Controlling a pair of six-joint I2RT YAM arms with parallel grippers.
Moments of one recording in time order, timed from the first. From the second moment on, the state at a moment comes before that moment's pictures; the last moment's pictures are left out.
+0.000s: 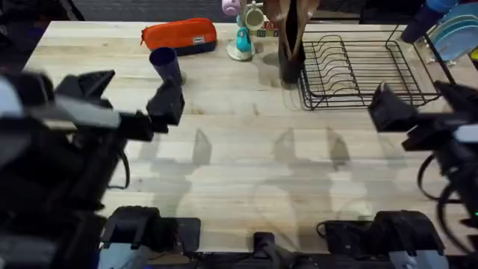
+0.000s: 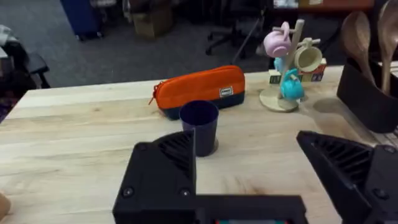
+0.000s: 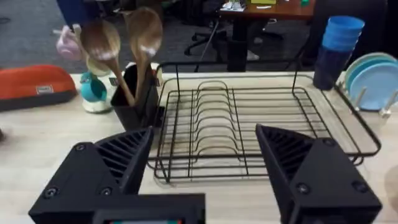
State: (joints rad) left arm -0.01 0.26 0.45 -0.33 0.04 0.05; right arm -0.01 0.16 0.42 -0.36 -0.01 0.03
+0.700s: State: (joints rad) left arm -0.01 1.20 1.35 -0.80 0.04 0.25; right arm -0.01 0.92 0.97 -0.36 -0.01 0.01
